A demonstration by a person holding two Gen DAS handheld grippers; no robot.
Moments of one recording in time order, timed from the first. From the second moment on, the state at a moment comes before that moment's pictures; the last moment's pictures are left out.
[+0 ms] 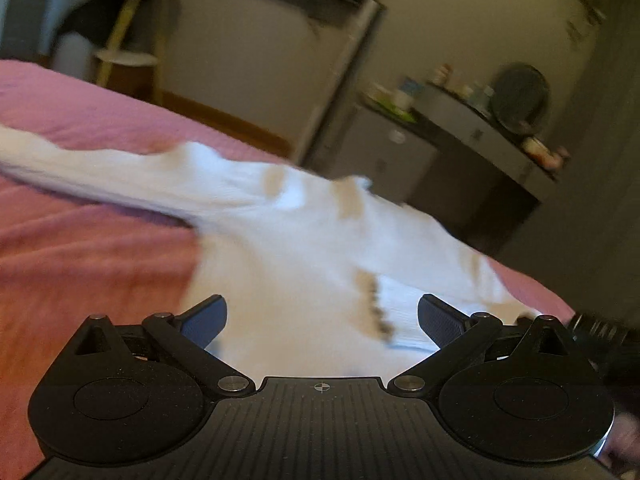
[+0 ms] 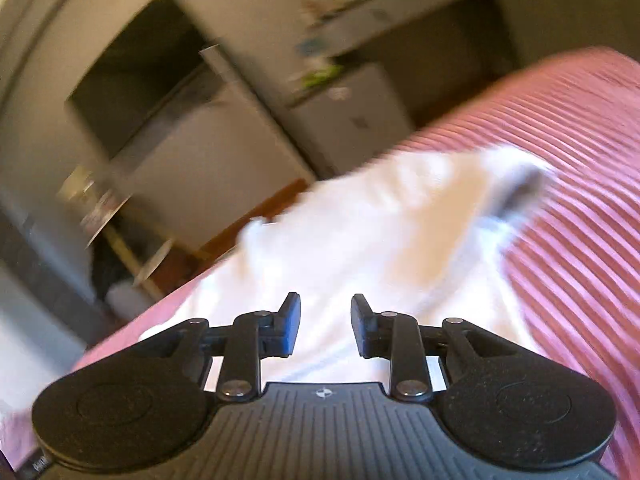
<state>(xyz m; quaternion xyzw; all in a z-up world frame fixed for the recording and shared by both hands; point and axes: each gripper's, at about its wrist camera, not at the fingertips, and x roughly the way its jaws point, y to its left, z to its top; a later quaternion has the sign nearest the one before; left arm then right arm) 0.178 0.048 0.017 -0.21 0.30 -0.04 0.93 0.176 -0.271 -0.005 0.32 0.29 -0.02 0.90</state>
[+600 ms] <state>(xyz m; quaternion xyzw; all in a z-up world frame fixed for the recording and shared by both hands) 0.312 -0.001 -0.053 -0.32 0.44 -0.16 0.82 0.154 -0.315 -0.058 0.34 0.28 -0.05 0.89</state>
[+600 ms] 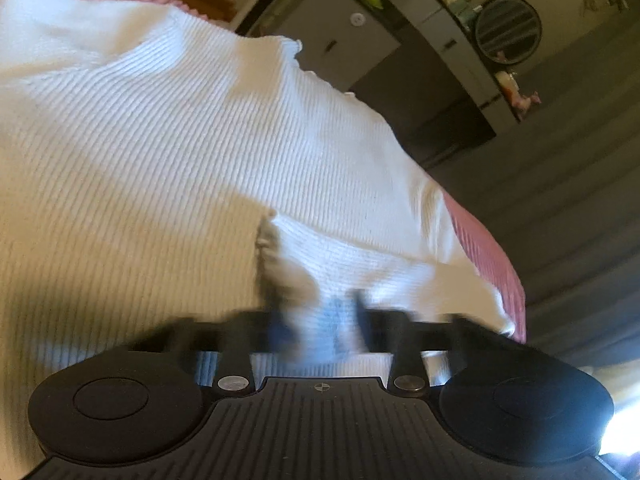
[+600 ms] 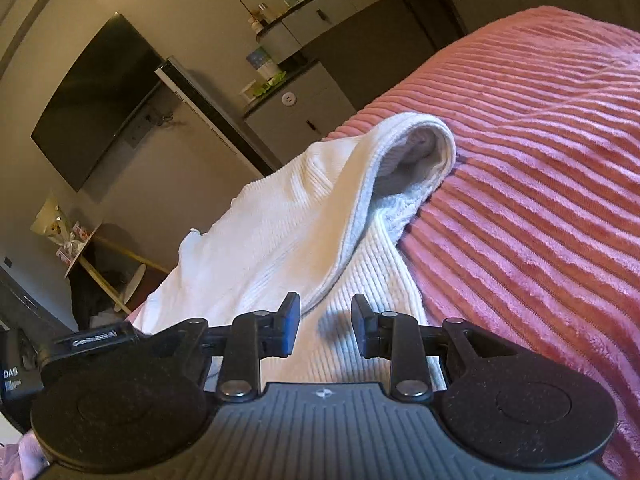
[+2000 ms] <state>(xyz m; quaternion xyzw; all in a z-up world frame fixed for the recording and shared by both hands) 0.313 0.085 -0.021 -0.18 0.38 -0.09 0.90 0.291 -0.343 -0.016 0.17 0.35 -0.06 0.92</state>
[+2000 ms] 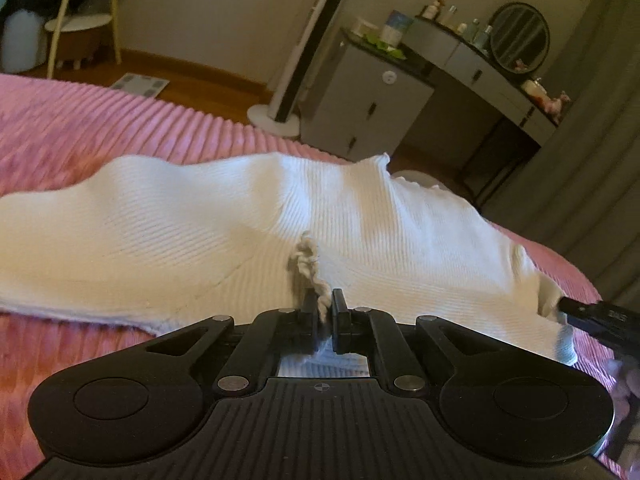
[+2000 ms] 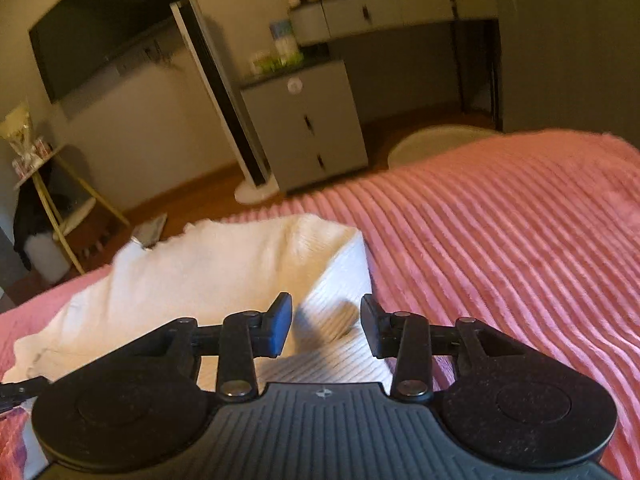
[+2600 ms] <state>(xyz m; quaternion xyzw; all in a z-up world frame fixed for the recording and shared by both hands) 0.308 0.104 -0.022 -0.12 0.36 -0.04 0.92 0.318 -0.347 -0.037 0.23 0.35 -0.05 0.91</state>
